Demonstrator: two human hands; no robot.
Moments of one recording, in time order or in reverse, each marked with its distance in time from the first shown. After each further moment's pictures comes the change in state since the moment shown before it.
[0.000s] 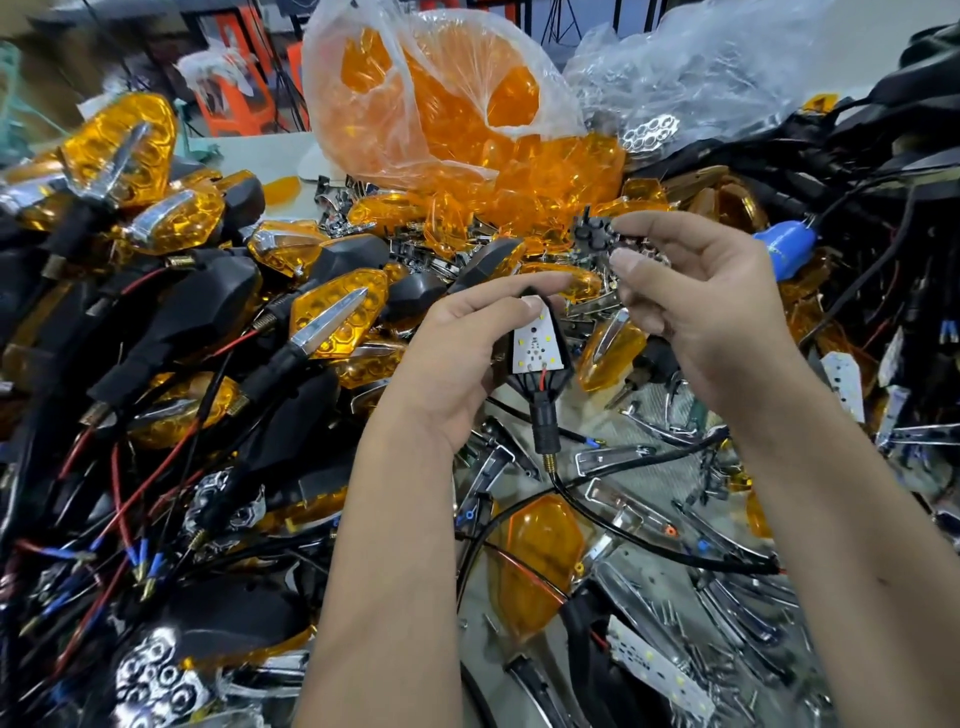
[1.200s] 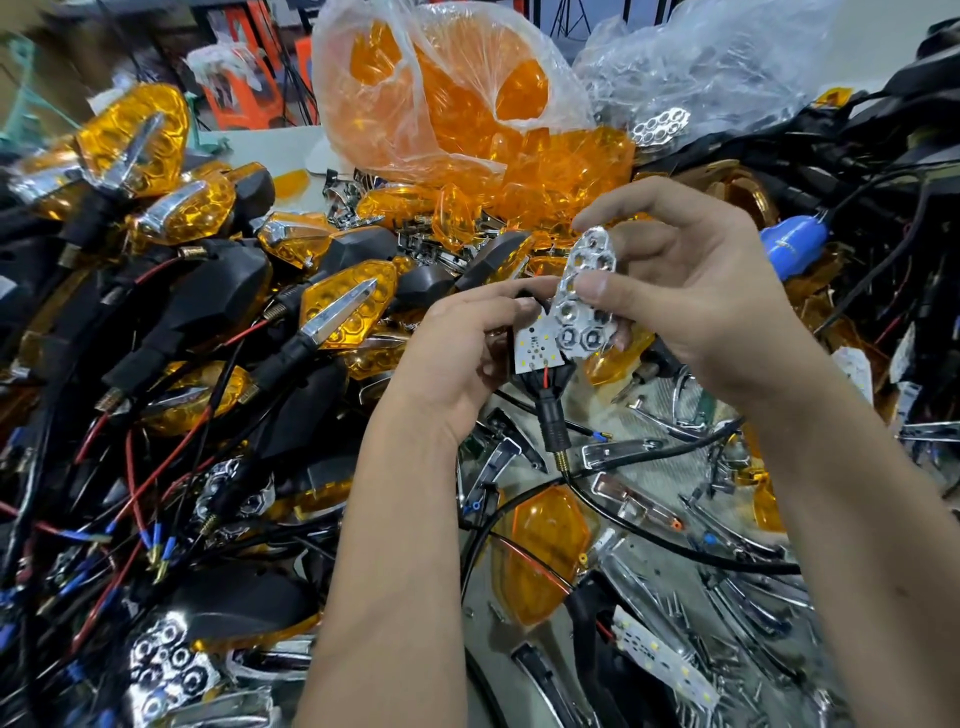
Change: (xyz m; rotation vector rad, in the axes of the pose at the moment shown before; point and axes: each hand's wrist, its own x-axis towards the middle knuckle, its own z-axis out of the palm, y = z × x) left_hand 0.001 -0.002 -0.001 -0.102 0.055 -0.034; right_hand -0.004 -0.023 0.012 -0.084 -0.366 -0.179
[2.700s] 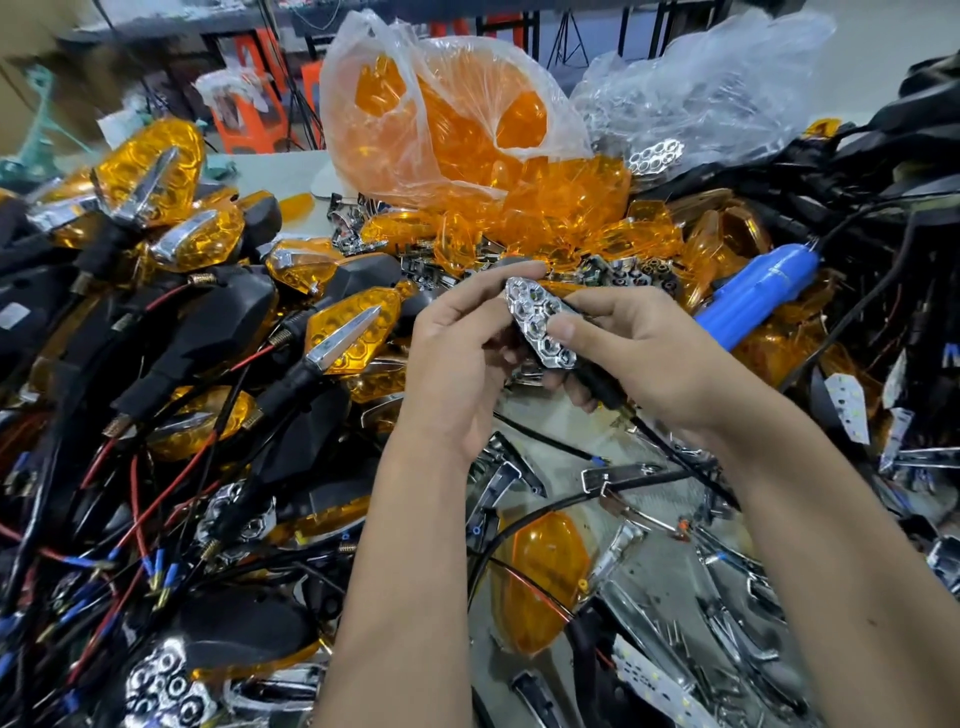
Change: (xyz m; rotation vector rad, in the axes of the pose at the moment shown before) left_hand 0.003 -0.001 0.005 -0.160 0.044 0.291; right_hand -0.002 0.017 0.013 -0.013 -0.100 0.379
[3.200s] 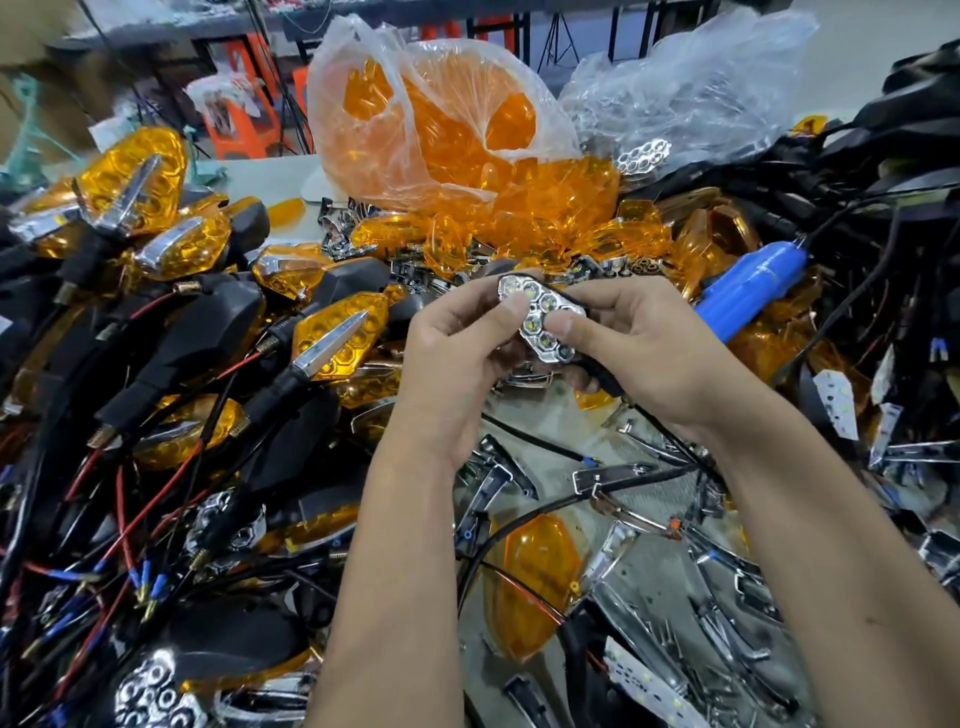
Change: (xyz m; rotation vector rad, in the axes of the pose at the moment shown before) left_hand 0.000 -0.005 -0.003 0.096 -0.032 0.015; right_hand 0.003 0.003 -0.005 -0.017 0.080 -0.082
